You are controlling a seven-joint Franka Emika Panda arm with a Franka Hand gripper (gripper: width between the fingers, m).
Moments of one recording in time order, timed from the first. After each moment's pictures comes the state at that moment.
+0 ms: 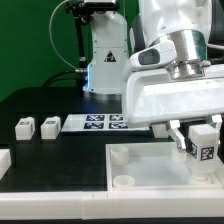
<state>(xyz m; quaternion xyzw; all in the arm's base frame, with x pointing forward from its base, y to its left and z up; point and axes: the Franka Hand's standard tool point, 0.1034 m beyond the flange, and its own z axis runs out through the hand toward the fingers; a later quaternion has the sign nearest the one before) 0.622 0.110 0.070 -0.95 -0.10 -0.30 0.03</state>
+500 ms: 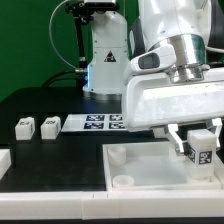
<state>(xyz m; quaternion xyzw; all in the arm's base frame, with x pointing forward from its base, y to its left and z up) 0.620 0.110 0.066 -0.95 -0.10 -0.29 0.04</state>
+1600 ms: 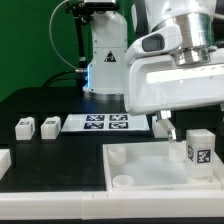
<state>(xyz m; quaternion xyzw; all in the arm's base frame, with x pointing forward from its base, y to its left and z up) 0.626 0.113 0.093 -0.97 -0.10 -0.23 0.04</state>
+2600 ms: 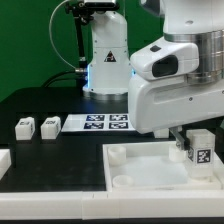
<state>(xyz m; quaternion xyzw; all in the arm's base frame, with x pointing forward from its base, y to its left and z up) 0.625 0.116 0.079 -0.99 -0.09 0.03 0.06</state>
